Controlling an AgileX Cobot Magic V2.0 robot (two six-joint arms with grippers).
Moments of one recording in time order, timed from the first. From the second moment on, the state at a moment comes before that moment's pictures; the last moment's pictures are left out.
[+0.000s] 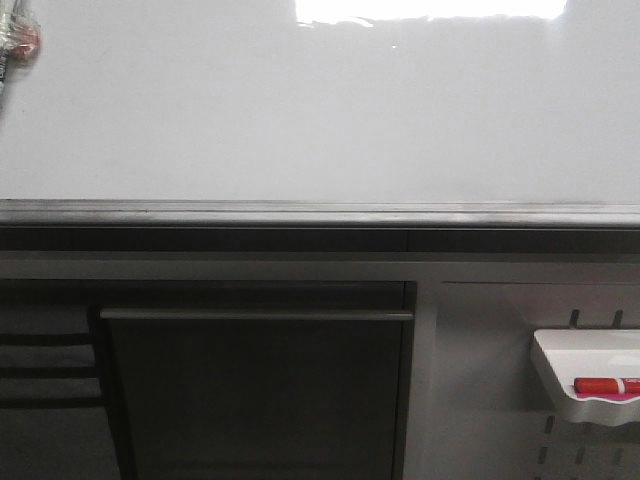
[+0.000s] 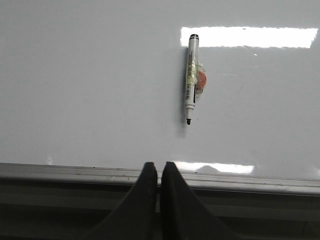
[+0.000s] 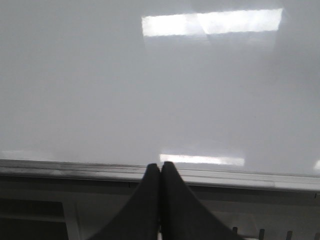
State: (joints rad) left arm -0.03 0.00 0.00 -0.10 0.02 0.06; right arm 0.04 -0.01 0.01 -0.30 0.01 0.29
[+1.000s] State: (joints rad) left arm -0.03 0.36 -0.59 -0.07 0.48 0.06; right arm 0.04 0.44 -0.61 -0.19 0.62 0.29
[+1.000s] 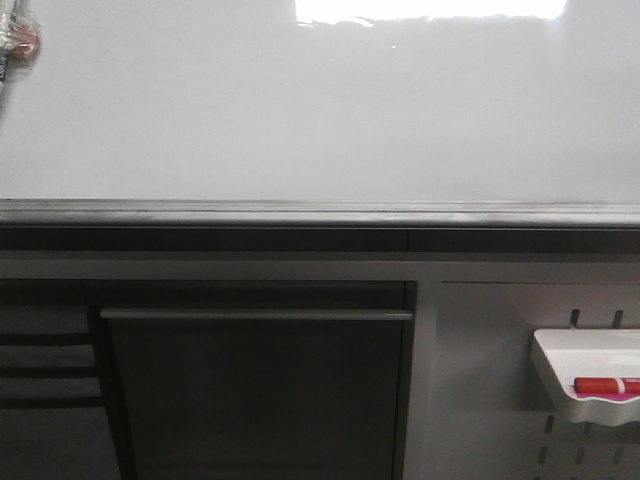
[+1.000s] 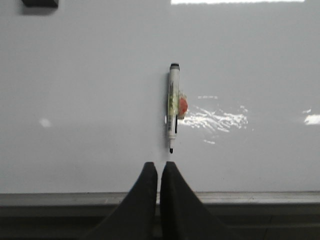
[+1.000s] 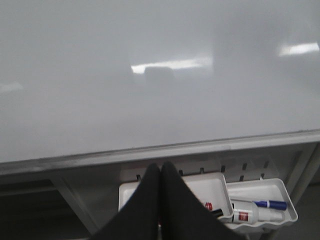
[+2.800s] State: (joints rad) left arm -0.10 1.53 -1.28 -0.07 0.62 0.17; right arm 0.16 0.85 -0.80 0.36 0.67 -0.28
